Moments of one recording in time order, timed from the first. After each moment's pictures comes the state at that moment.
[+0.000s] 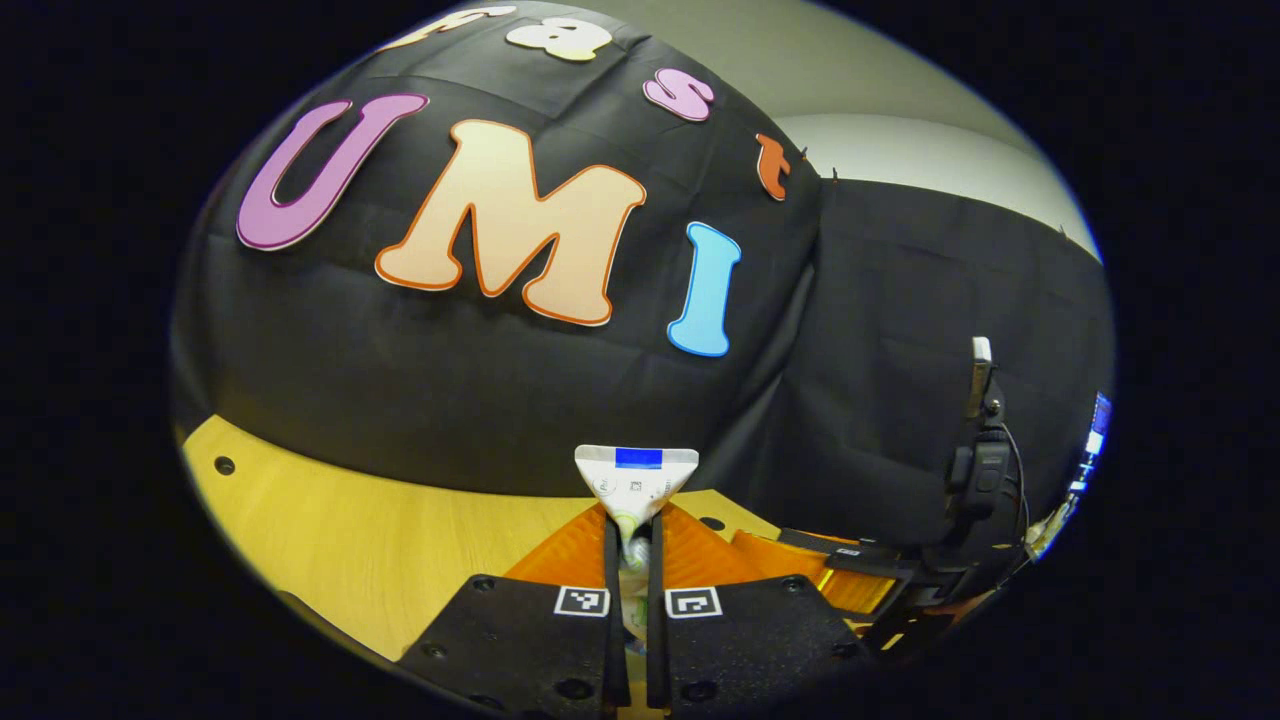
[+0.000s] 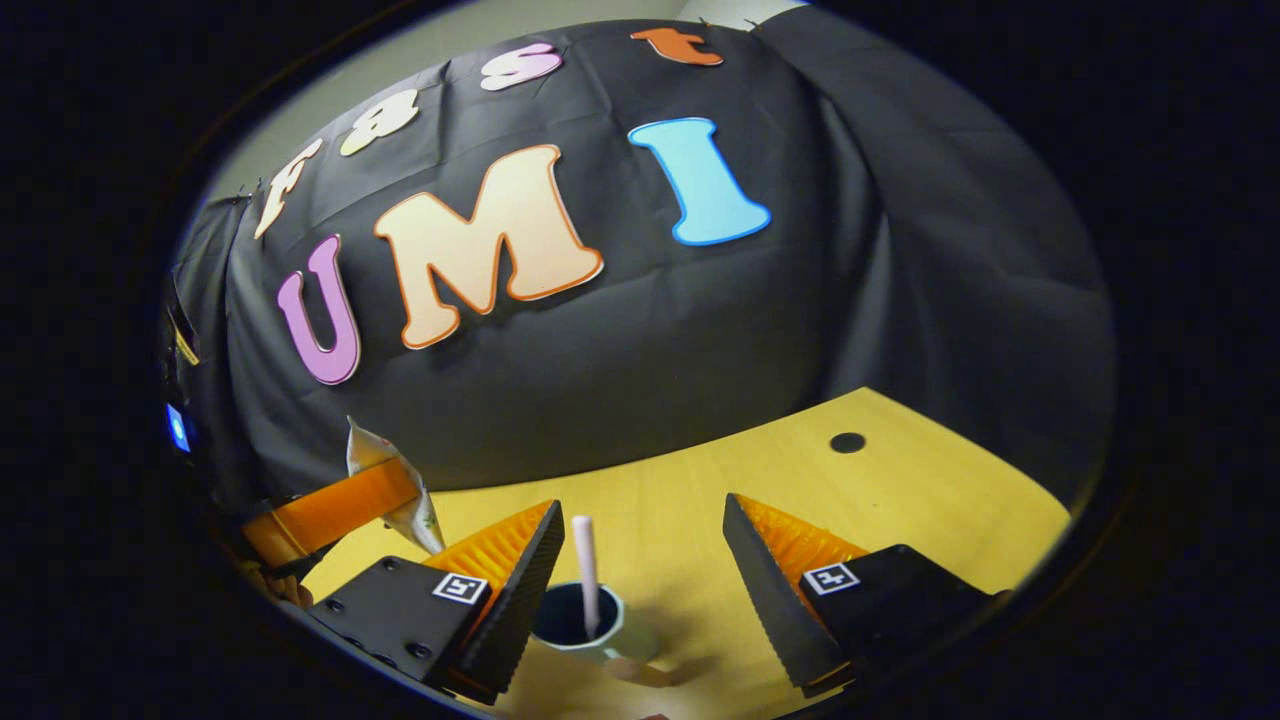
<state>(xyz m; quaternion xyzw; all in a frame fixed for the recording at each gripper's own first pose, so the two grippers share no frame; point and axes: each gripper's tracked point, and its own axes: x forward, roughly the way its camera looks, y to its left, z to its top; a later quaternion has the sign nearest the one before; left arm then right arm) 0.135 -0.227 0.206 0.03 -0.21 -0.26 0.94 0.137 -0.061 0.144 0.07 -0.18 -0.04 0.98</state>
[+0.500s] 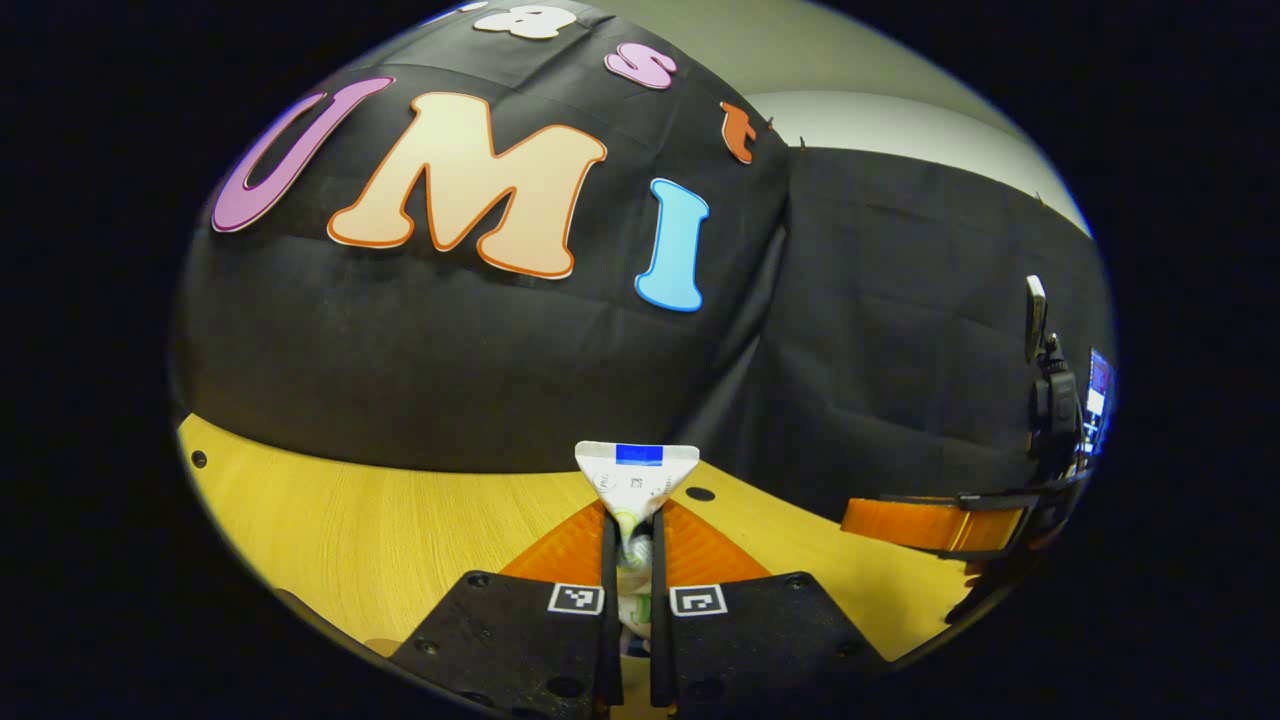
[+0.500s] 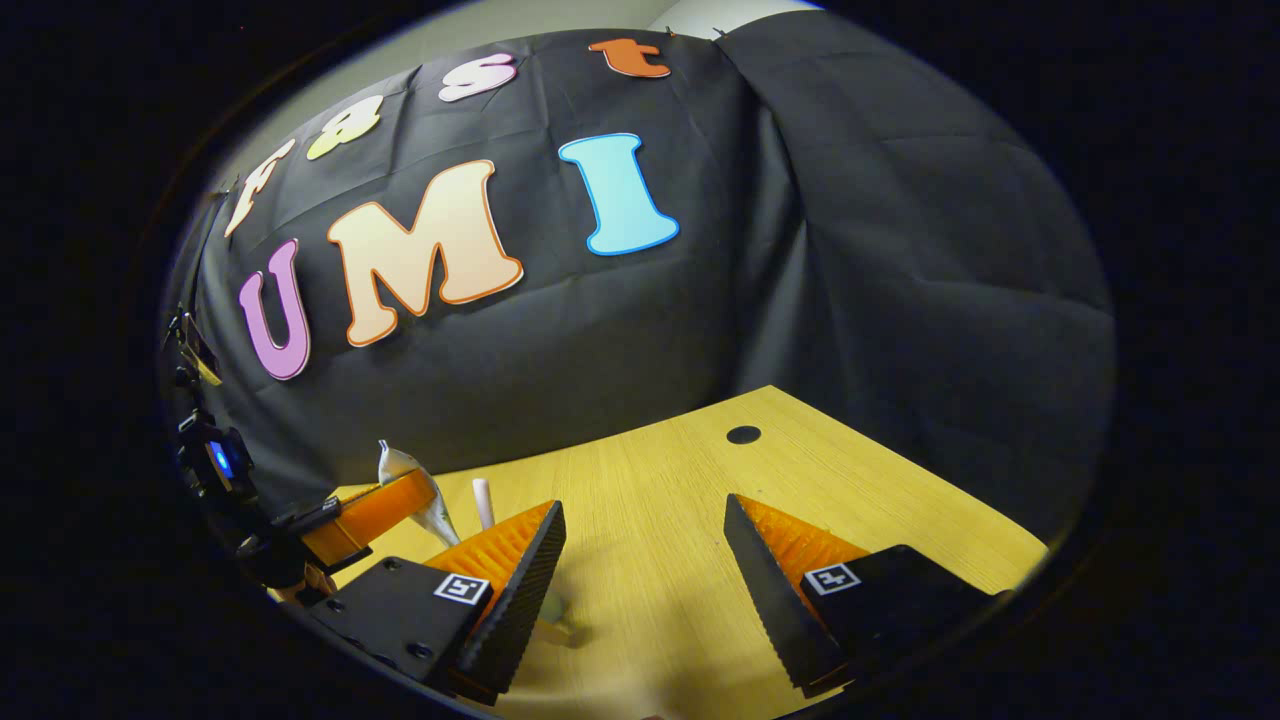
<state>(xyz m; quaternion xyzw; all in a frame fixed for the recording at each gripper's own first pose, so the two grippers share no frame) 0.154 -0.235 0.145 0.10 -0.18 -0.28 0.94 0.087 -0.121 0.105 0.07 -0.17 -0.12 0.98</state>
